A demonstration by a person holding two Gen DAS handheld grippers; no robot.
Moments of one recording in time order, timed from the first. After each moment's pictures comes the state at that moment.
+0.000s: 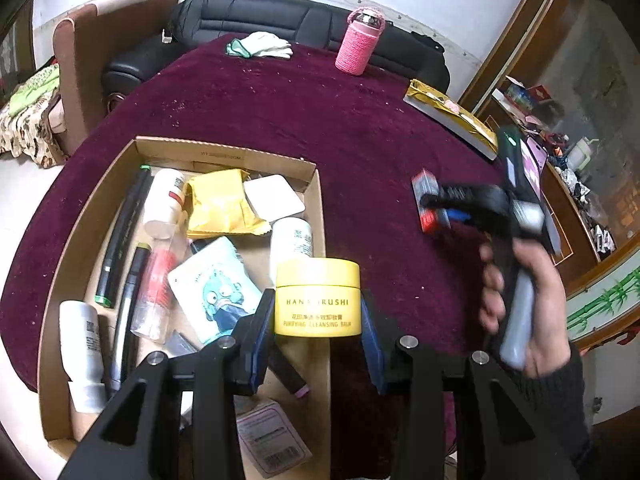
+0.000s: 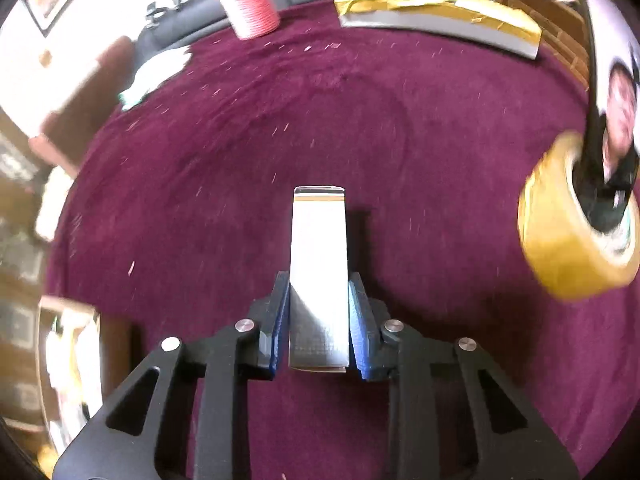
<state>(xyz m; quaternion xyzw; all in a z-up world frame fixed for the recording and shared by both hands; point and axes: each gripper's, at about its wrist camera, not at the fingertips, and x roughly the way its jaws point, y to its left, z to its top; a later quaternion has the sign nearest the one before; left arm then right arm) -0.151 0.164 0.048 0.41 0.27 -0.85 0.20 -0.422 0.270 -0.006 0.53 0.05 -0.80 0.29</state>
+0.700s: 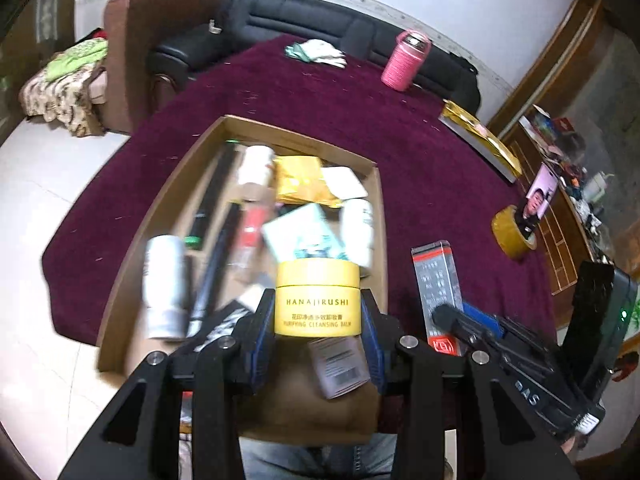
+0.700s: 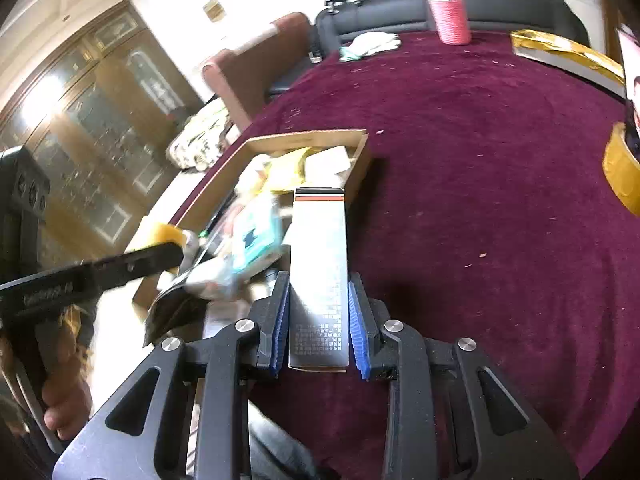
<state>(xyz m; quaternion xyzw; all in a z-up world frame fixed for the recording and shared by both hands) -0.062 0.154 0.067 0.39 0.31 -0.83 0.26 -0.215 0.309 0.034 0.45 0.06 -0.71 0.54</state>
